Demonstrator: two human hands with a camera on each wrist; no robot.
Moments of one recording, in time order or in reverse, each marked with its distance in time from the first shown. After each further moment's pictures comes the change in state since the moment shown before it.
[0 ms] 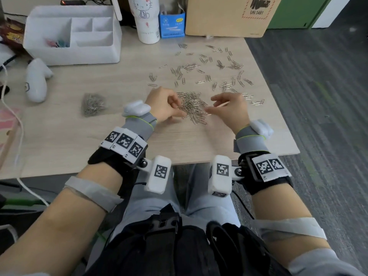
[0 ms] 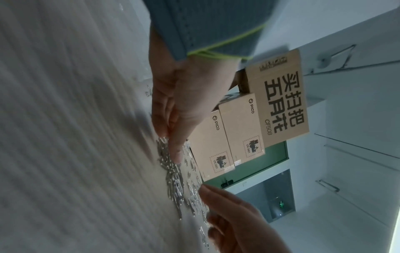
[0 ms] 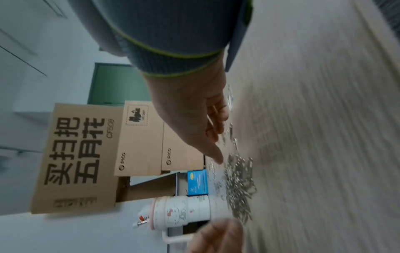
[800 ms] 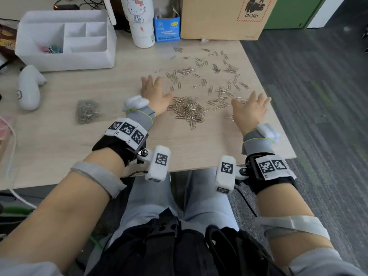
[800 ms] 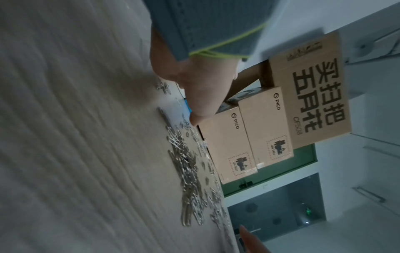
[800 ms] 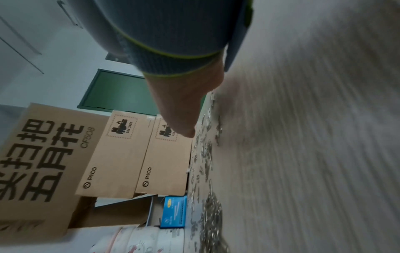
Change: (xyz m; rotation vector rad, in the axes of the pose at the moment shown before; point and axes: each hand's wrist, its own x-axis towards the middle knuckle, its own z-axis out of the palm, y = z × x) left_hand 0.051 -0.012 0.001 0.329 0.117 -0.162; right_hand 0.025 0.034 -0.024 -0.393 0.214 0.240
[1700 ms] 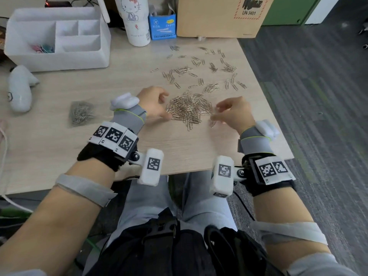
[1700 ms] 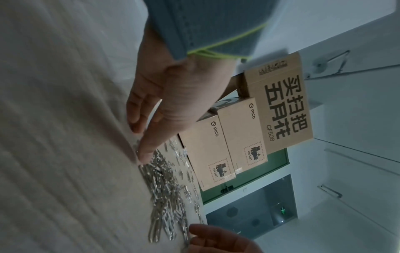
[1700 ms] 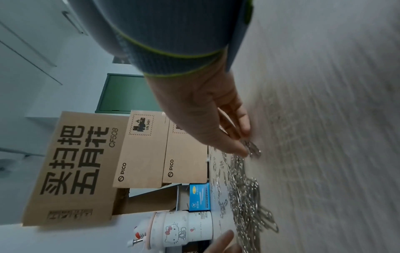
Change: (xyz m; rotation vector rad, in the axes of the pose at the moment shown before) left_hand -0.020 0.007 -0.022 -0.012 -0.212 0.102; right_hand -0.011 -0.020 -0.010 0.229 -0.306 -0.111
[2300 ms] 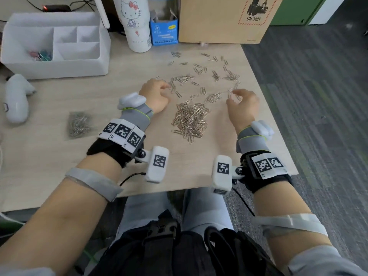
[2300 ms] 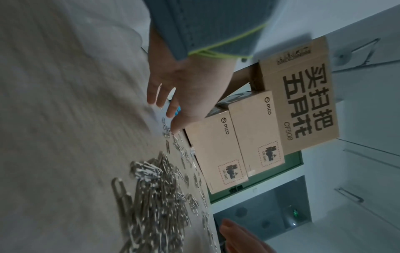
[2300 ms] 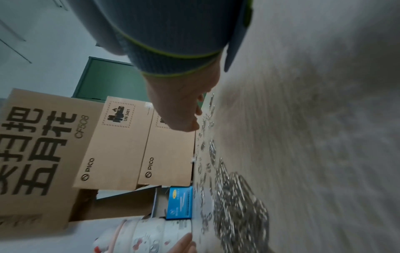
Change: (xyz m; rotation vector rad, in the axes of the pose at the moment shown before) left_hand 0.045 0.007 -0.008 -0.095 0.205 -0.040; right_hand 0.052 -0.001 0.003 -0.015 0.337 -0.030
